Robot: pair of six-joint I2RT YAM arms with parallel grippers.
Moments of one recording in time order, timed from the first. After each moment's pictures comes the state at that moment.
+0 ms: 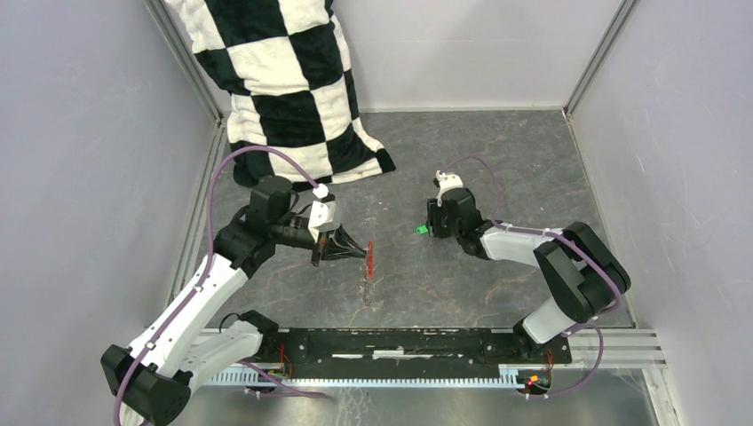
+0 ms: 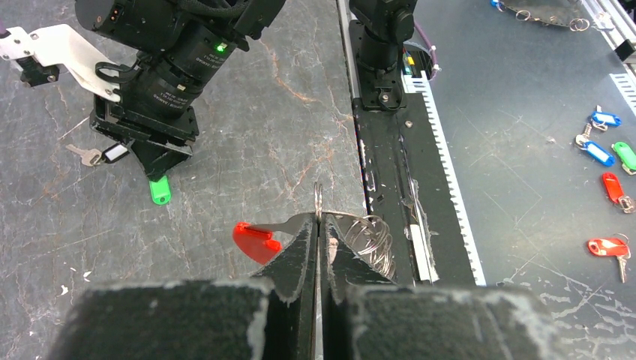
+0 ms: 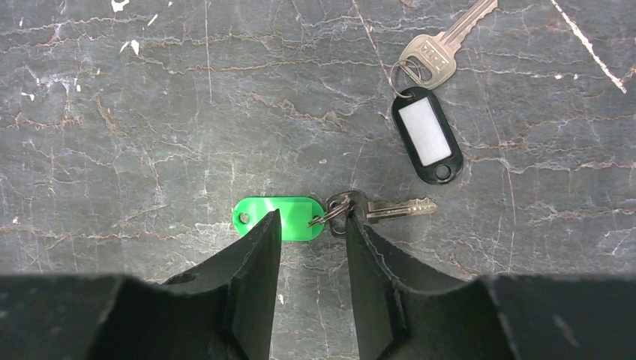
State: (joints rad) left arm -0.49 0.91 0.88 -0.48 1.11 0.44; right arm 0.56 1.57 0.65 0.23 0.12 0.28
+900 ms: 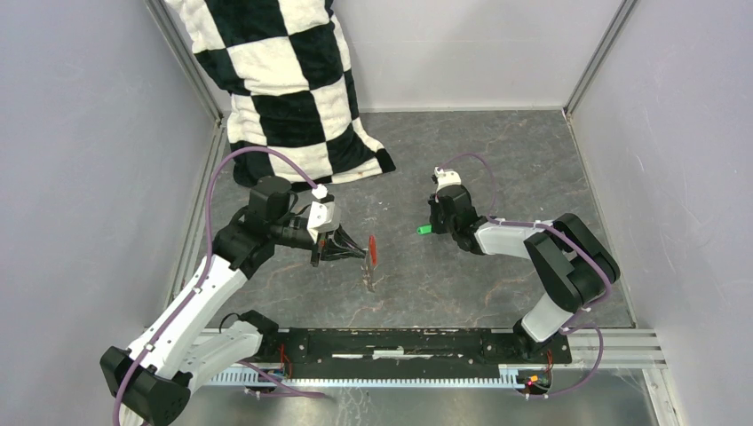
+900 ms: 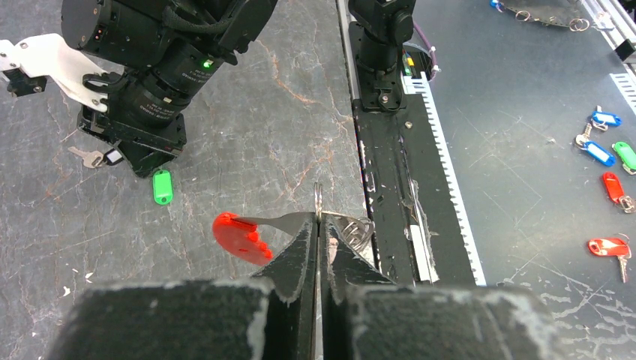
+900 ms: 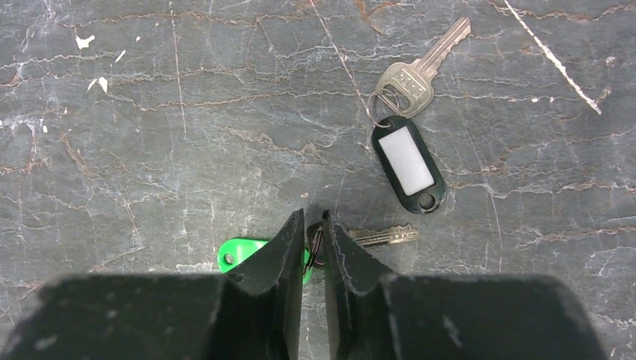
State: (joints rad) left arm -0.49 0.91 0.88 -0.48 1.11 0.44; right arm 0.56 1.64 0.70 0.25 0.19 0.29
